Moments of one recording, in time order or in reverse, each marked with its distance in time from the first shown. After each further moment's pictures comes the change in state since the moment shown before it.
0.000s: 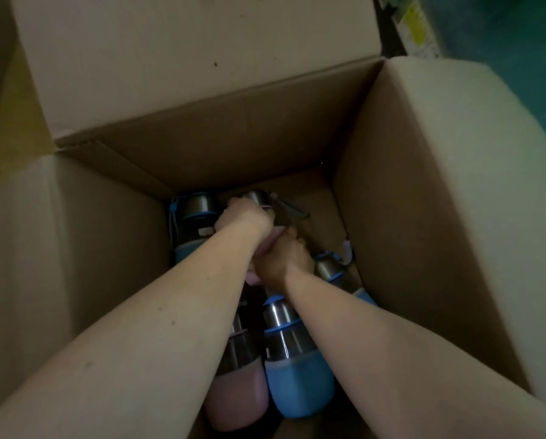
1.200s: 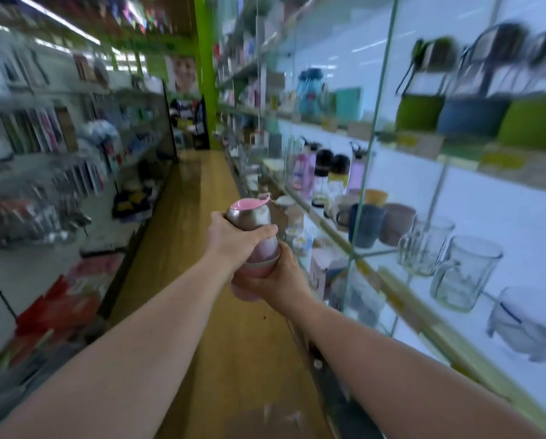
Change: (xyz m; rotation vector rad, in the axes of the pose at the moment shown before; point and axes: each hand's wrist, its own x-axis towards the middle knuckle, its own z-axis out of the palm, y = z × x) left_hand -0.720 0.133 -0.566 -0.847 0.517 0.948; right_hand -0.721 -0.335 -0.350 0.290 0.534 -1.050
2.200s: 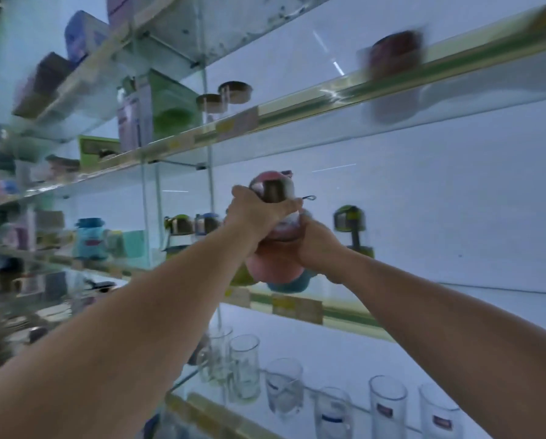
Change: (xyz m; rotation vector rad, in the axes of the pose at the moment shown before) left_hand -0.173 0.293 0.152 -0.142 -0.598 0.588; right_hand -0.156 -0.153 -0.330 -0.258 0.804 0.050
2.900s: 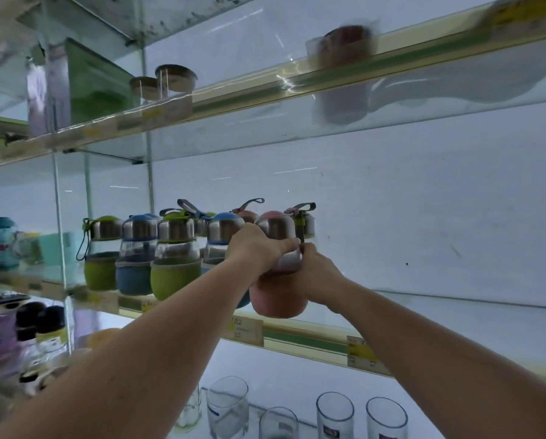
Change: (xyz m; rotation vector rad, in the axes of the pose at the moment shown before) left_hand 0.005 -0.010 0.095 0.260 -0.272 -0.003; right_hand 0.013 0.070 -0.053 -0.336 0.007 0.212
